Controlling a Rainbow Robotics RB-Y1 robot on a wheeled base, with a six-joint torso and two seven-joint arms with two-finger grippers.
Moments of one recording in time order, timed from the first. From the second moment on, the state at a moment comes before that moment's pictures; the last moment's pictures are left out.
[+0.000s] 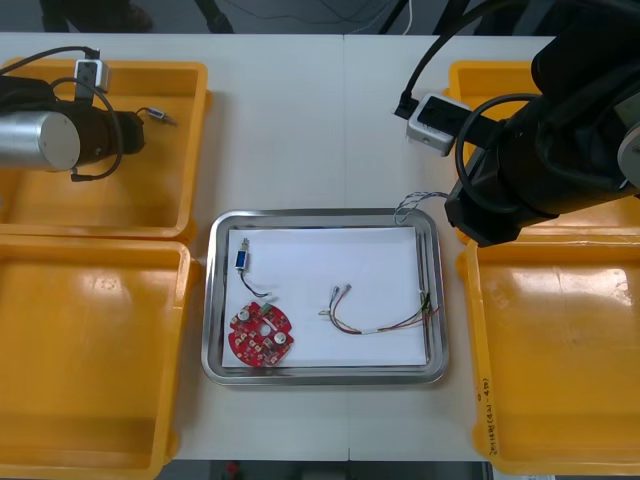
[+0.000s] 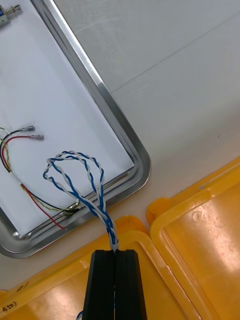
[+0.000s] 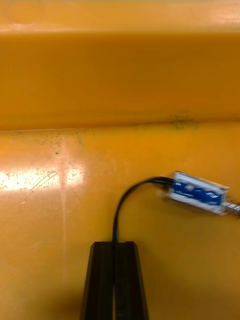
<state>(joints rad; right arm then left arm) -0.76 -0.74 0.29 -2.28 -0.93 1.92 1.58 -0.78 0.71 -0.32 -0.95 0.85 0.58 -1.58</state>
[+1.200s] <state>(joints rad) -0.76 -0.54 0.63 -2.00 -0.60 1.70 1.79 -0.65 0.81 -0.10 -1.18 1.03 1.05 -1.89</state>
